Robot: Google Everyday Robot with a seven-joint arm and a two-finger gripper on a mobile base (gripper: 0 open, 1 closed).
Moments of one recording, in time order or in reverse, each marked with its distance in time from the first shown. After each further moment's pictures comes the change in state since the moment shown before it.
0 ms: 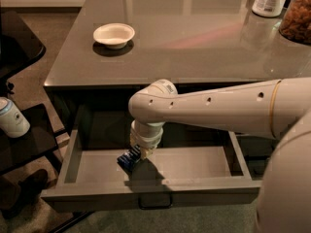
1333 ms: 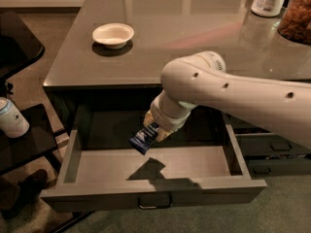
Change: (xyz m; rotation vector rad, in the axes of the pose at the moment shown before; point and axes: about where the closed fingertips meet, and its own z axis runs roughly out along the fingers) arm 0.023 0.015 -0.127 0.184 0.018 -0.070
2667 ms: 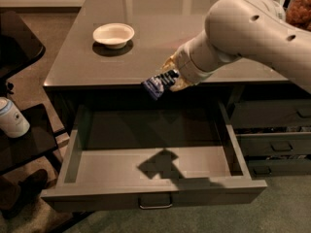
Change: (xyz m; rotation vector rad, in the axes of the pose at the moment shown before) arm 0.081 -0.065 -0.125 0.298 0.091 0.108
